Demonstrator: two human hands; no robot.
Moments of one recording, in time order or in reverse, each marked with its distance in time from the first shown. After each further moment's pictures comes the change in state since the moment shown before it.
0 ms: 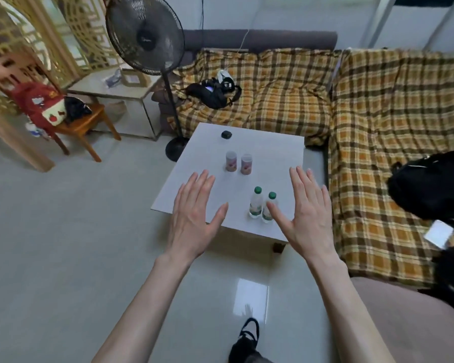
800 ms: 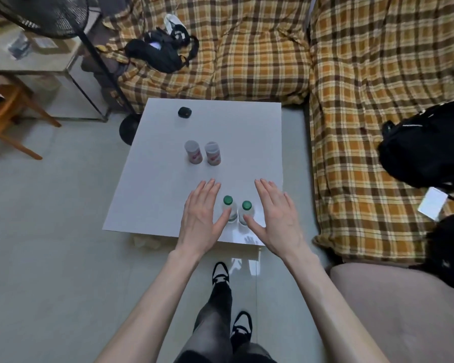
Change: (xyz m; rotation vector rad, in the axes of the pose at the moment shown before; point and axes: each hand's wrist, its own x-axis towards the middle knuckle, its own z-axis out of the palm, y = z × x) left_hand 0.164 -0.013 0.231 -0.099 -0.338 -0.009; right_hand 0.129 0.130 0.153 0.068 -0.347 0.097
